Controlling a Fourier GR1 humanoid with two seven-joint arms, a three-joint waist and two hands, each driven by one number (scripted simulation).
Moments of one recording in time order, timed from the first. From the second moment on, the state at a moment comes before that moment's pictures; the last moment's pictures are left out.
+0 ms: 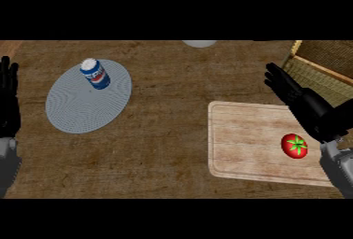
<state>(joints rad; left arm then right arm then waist) -0.24 0.53 0.00 -1.49 0.36 0.45 -0.09 -0.31 -0.57 0.26 -1.53 -0.42 0.05 0.11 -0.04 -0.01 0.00</state>
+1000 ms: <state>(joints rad) 0.02 0.47 -0.24 -1.40 0.38 0.25 0.10 -0.35 -0.61 0.27 -1.61 -0.04 -0.23 0.13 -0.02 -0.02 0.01</state>
